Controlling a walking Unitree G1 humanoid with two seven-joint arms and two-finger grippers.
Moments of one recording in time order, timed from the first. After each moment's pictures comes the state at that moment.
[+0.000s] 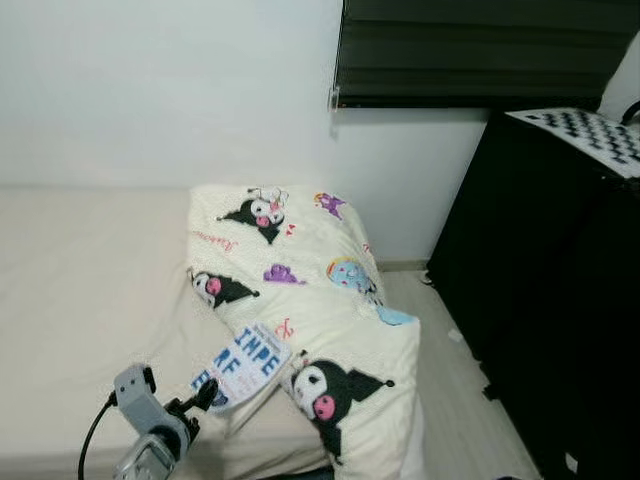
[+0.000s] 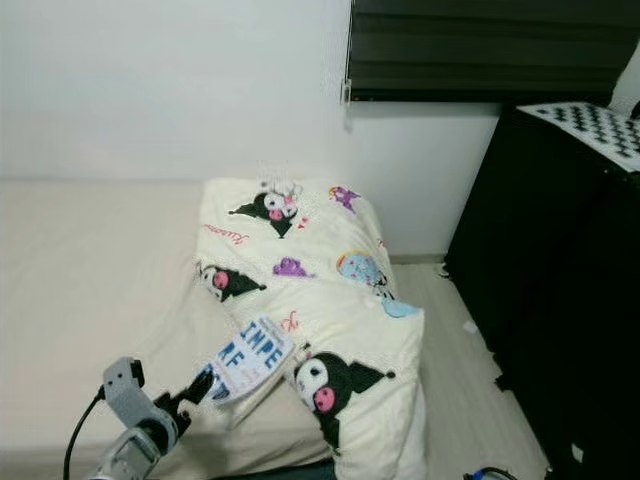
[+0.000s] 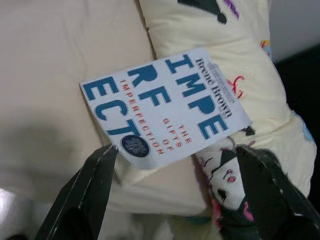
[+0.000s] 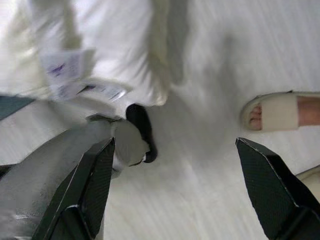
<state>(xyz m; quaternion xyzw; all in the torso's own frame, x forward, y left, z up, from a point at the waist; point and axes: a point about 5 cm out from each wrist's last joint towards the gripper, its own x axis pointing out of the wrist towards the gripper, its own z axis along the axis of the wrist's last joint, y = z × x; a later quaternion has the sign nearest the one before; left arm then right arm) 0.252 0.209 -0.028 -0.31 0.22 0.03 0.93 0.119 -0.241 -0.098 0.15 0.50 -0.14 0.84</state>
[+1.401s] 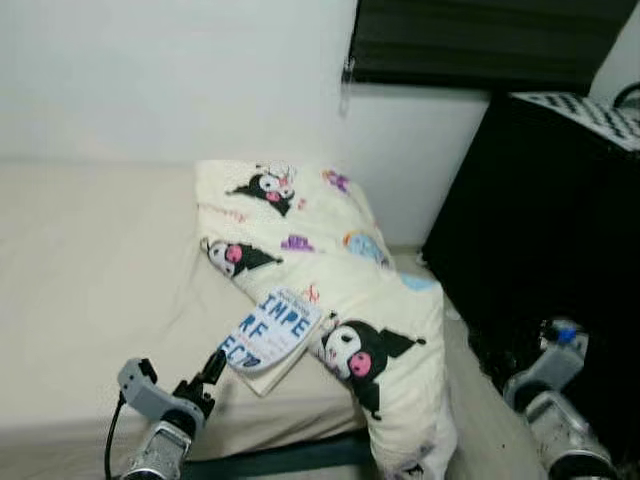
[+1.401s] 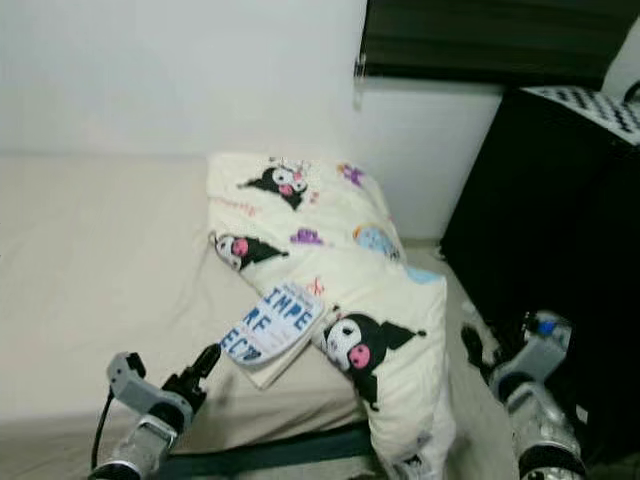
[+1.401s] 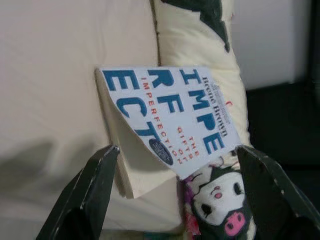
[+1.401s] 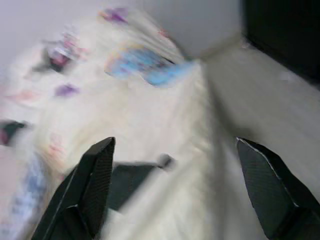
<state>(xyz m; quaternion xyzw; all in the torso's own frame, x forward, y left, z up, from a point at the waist) 0.269 0.192 -0.015 -0.47 0.13 0.01 0.87 0.291 -0.299 0.056 0.25 0.09 -0.02 0.96</state>
